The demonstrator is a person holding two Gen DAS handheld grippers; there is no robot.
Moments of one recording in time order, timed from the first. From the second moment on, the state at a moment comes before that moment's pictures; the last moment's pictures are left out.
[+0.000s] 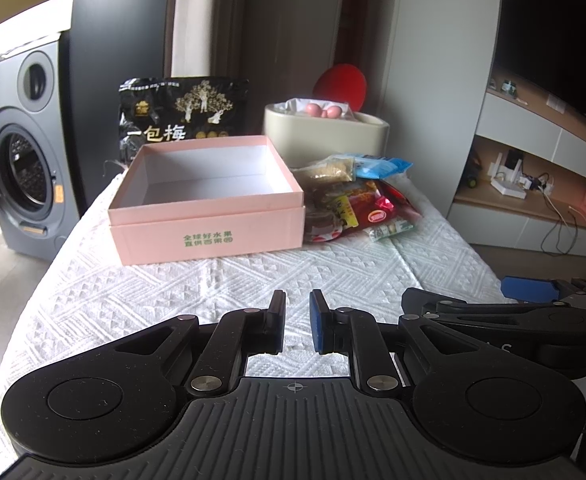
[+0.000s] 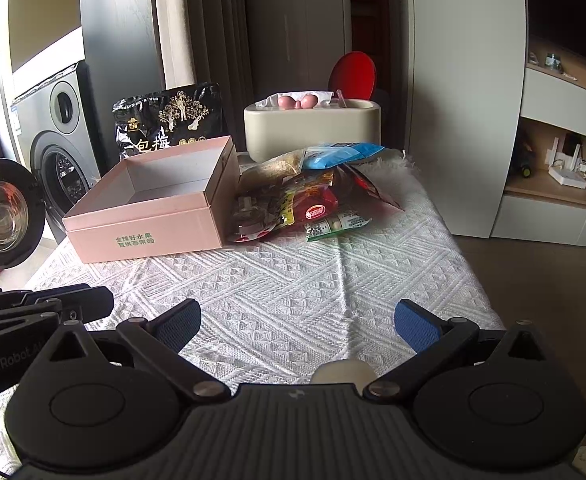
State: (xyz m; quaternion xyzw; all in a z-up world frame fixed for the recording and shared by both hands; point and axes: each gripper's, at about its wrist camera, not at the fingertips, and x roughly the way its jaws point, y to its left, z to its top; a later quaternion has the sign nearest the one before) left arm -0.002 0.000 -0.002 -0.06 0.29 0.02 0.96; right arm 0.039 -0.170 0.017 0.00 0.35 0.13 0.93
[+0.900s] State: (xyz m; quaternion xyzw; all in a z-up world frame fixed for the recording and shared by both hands) left arm -0.002 0.002 -0.008 -0.06 0.29 0.02 0.95; right arm 0.039 -0.171 0.016 0.00 0.35 0.13 0.93
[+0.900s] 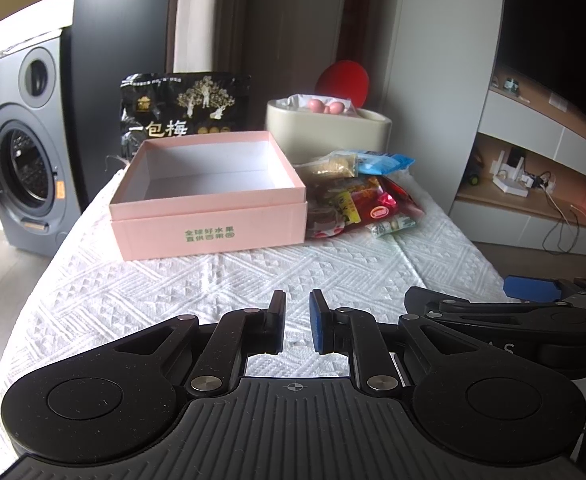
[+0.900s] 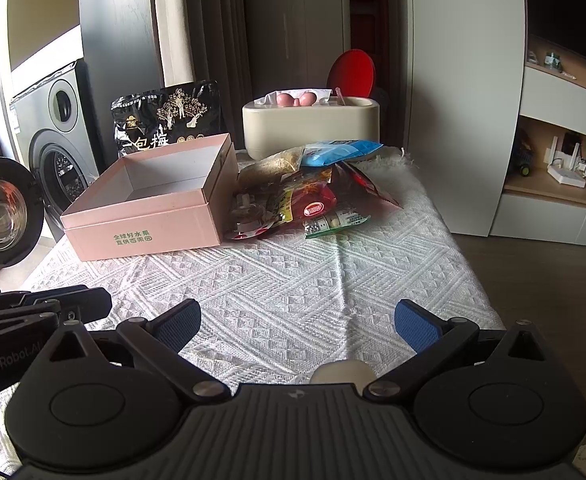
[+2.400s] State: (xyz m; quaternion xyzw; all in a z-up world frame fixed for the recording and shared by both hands) left arm 0.103 0.139 -0.052 -0.18 0.36 0.01 0.92; right arm 0.215 -0.029 -0.010 0.03 0.42 0.36 0.83
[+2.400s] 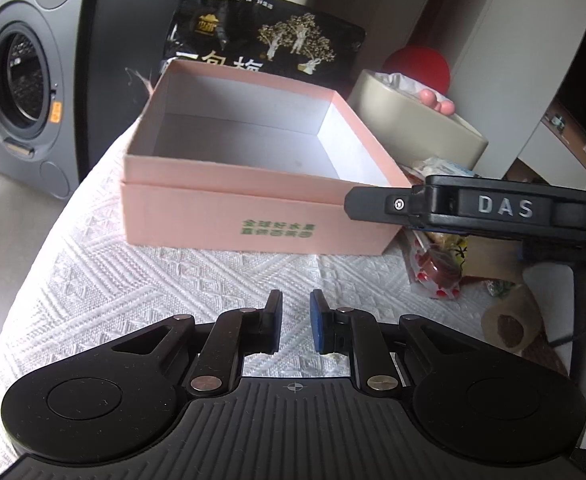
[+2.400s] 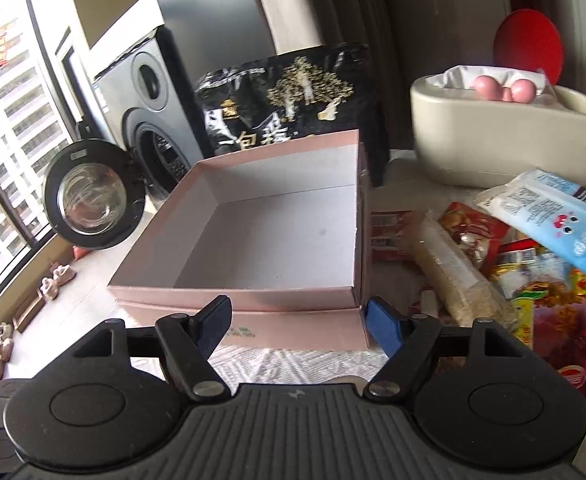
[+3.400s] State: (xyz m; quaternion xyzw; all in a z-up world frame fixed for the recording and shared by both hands) left arm 0.110 0.107 -0.061 -0.21 0.38 -0.07 0.90; right arm 0.152 -0.110 -0.031 0.01 0.46 0.36 0.81
